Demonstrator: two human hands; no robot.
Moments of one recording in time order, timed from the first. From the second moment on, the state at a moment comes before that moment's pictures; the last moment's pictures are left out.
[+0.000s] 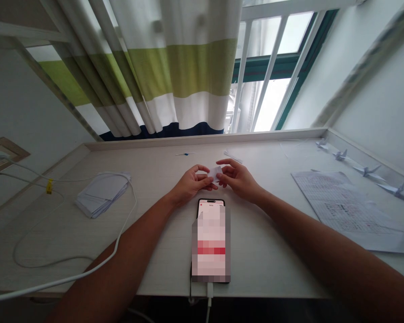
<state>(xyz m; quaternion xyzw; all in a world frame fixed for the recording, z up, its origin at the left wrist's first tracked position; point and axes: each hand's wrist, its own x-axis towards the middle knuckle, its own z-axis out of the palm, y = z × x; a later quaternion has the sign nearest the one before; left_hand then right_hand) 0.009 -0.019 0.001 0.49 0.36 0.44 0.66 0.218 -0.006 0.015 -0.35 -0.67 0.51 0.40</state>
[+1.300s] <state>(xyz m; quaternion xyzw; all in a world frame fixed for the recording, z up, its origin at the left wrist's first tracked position) 0.010 -0.024 0.007 0.56 0.35 0.39 0.64 0.213 -0.007 0.017 -0.31 -0.66 0.52 0.45</state>
